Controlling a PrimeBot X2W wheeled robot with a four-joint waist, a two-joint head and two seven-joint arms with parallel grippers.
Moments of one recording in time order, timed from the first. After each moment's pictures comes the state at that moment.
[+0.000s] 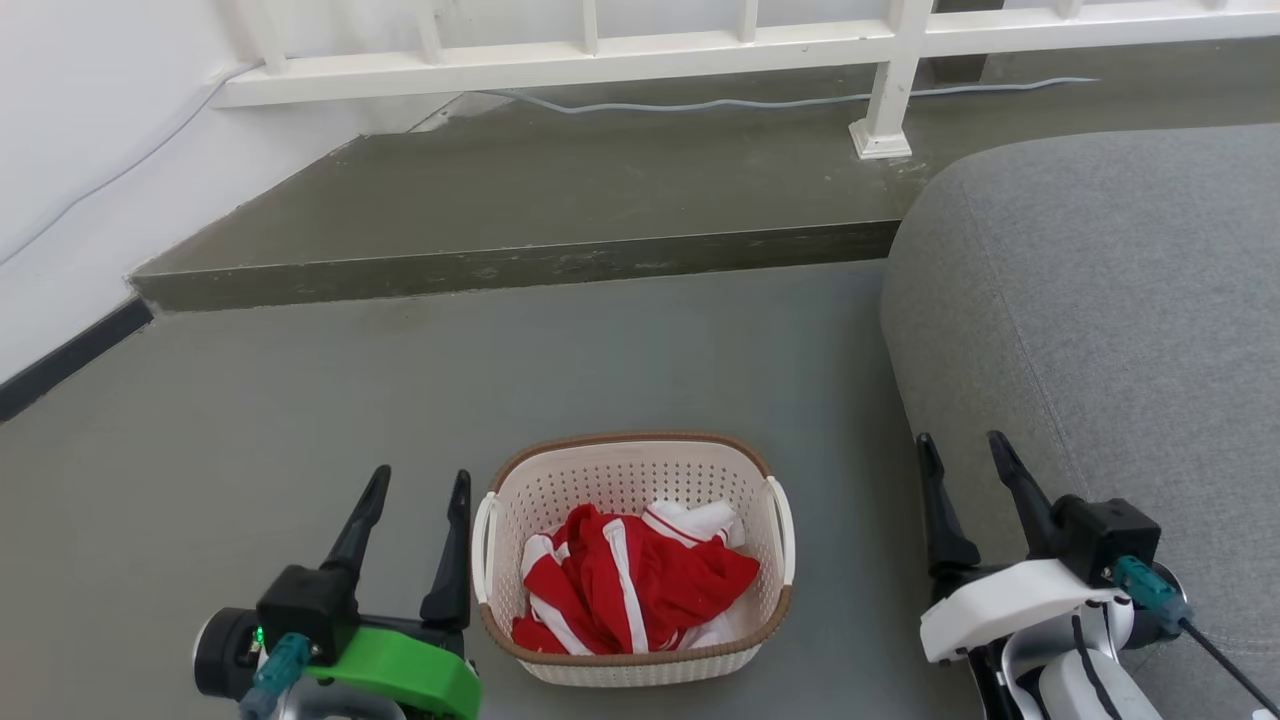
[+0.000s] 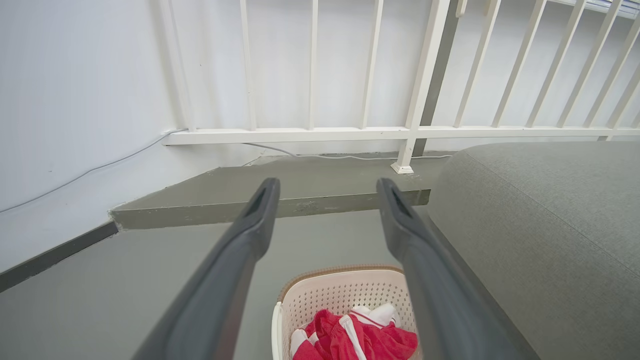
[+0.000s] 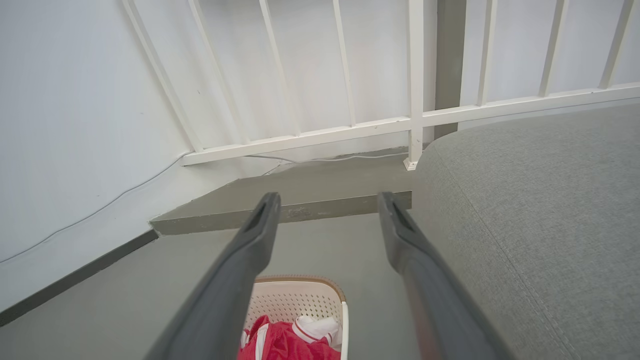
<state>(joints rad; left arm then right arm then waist) 0.02 0.06 -0.28 0.08 -0.29 -0.01 -0.24 0.03 -0.04 0.21 0.17 0.25 -0.06 -0.24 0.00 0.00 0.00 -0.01</state>
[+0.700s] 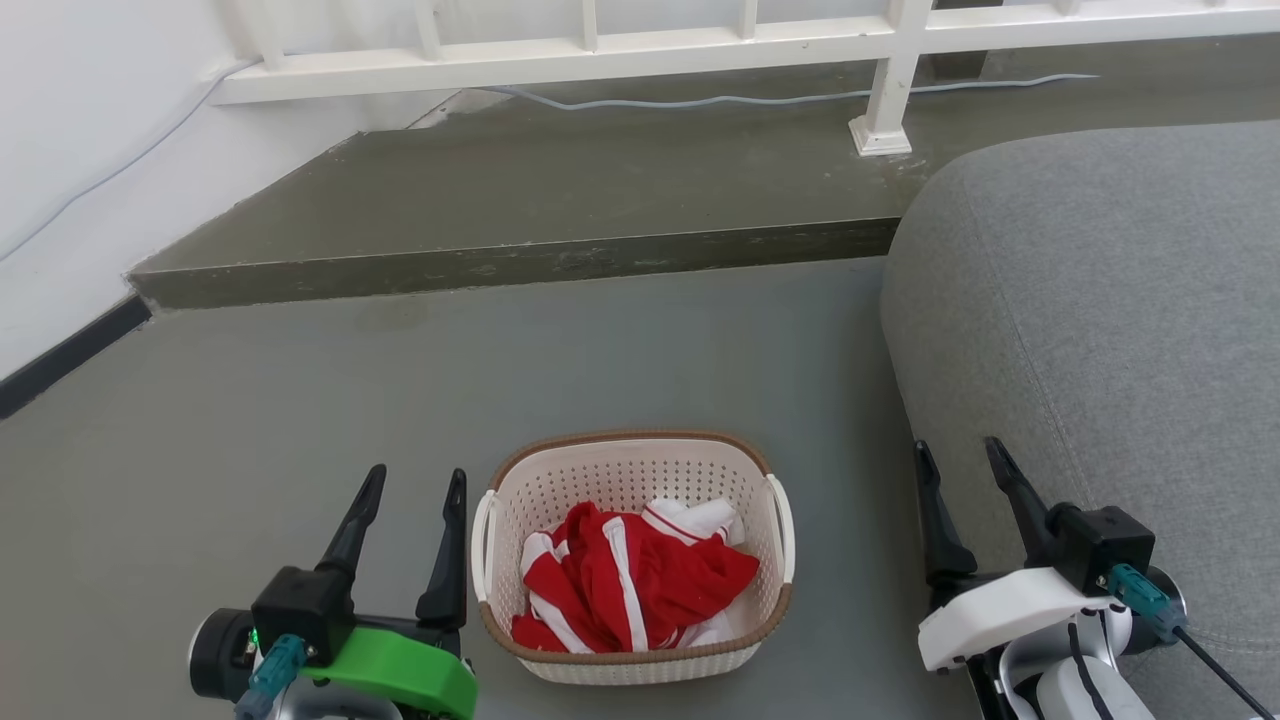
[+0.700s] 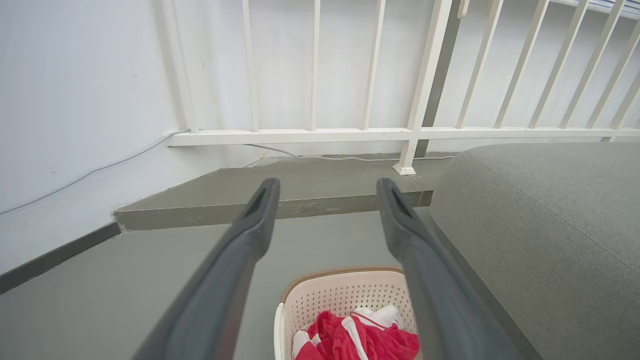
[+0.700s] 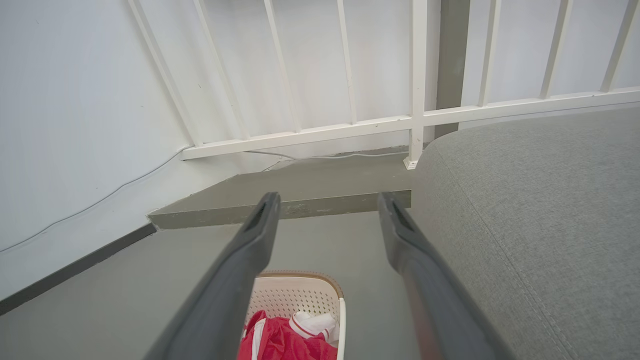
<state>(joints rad) 0.02 0.06 -0.27 0.08 -0.27 -0.01 -0.25 0.05 -0.04 0.22 0.17 0.22 -0.06 -0.25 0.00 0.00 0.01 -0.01</state>
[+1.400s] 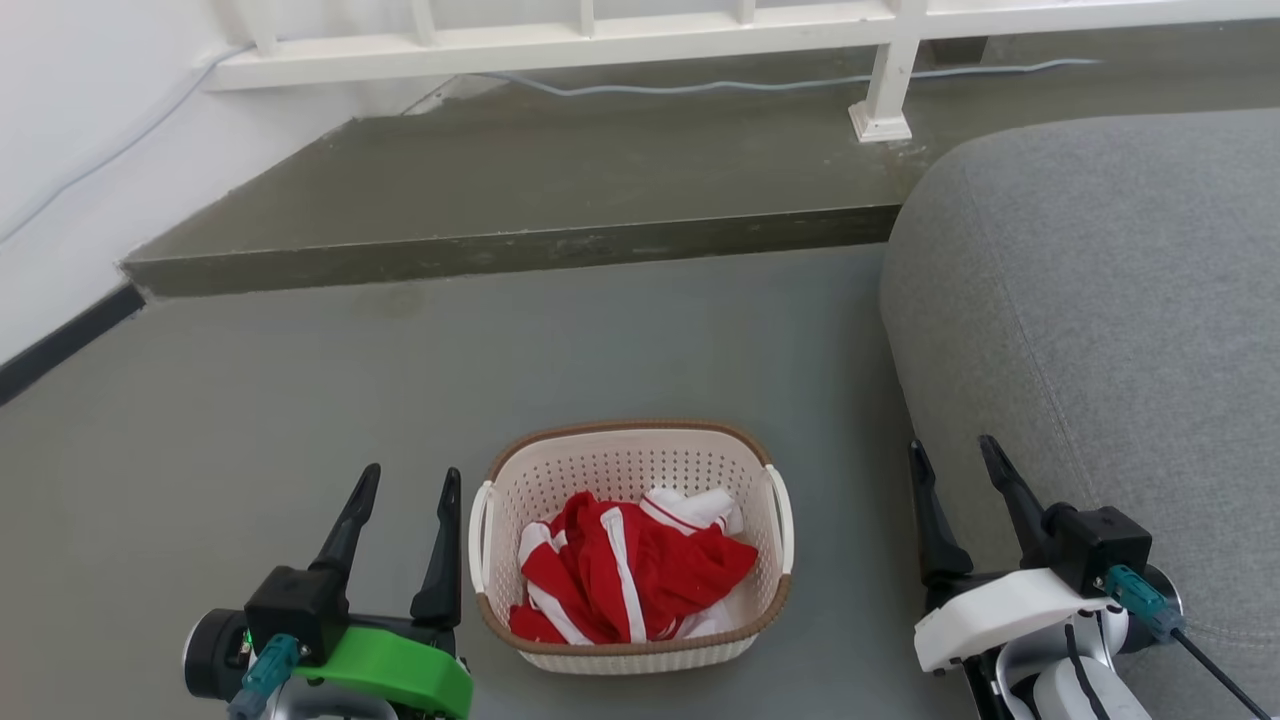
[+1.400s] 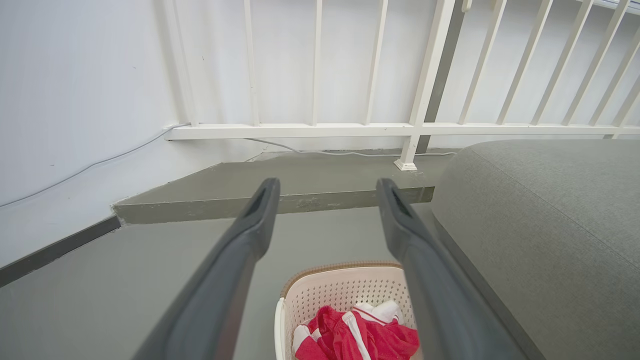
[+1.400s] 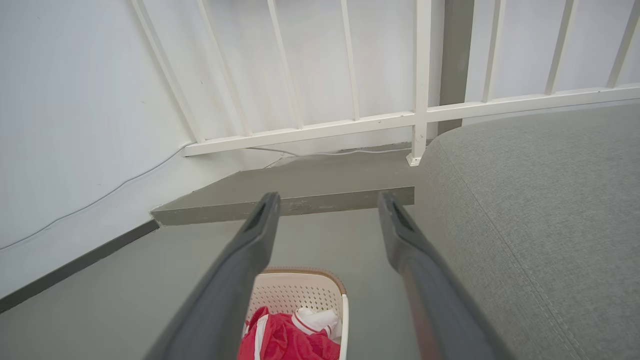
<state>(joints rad) 0.02 0.05 -0.25 0.08 -0.27 -0.02 -0.25 0.05 -0.04 0.23 0.15 0.22 -0.06 -0.25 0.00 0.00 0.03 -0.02</state>
